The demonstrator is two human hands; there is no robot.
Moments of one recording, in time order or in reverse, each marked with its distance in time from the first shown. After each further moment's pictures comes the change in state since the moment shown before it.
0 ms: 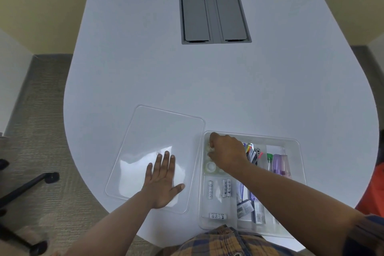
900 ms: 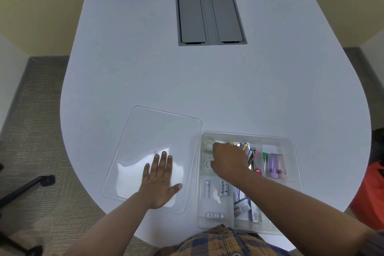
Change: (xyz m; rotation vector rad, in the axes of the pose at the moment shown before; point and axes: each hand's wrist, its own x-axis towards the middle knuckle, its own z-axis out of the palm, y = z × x) left_hand 0.000 -0.001 0.003 -0.014 0.015 -0.002; right_hand -0.026 0.001 0.003 -0.113 -0.067 0.066
